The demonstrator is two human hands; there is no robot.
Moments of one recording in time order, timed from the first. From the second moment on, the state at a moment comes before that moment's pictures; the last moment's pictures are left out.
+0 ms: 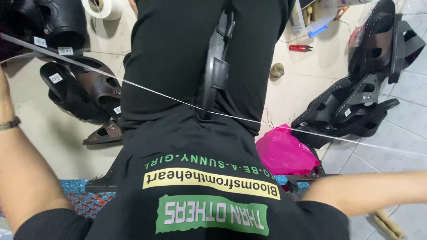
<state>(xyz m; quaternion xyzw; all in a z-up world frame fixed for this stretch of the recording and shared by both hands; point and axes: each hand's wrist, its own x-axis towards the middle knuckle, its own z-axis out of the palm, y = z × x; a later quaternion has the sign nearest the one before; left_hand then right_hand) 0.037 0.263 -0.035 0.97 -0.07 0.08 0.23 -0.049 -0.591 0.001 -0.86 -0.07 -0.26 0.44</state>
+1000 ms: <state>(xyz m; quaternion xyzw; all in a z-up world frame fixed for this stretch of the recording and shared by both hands) 0.015 0.174 -0.006 0.73 -0.07 -0.49 0.47 0.021 -0.262 0.022 -0.88 -0.07 0.06 0.47</state>
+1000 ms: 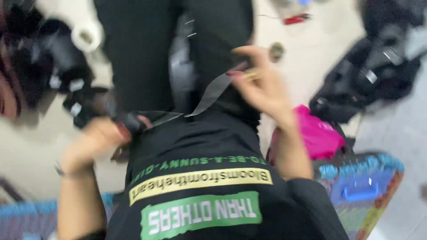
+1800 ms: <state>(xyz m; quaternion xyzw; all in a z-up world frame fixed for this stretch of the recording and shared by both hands) 0.057 0.034 0.013 0.89 -0.32 -0.11 0.30 0.026 -0.217 0.100 -0.92 -0.29 0.19 0.19</state>
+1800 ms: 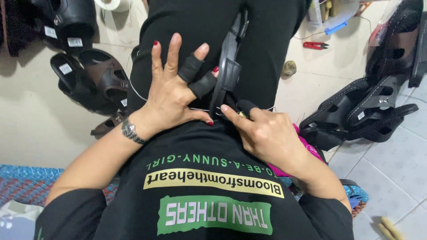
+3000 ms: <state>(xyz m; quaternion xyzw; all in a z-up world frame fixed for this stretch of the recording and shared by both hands) 0.016 0.040 0.053 0.81 0.04 -0.14 0.57 -0.008 -0.247 0.082 -0.85 -0.08 0.30 0.42</state>
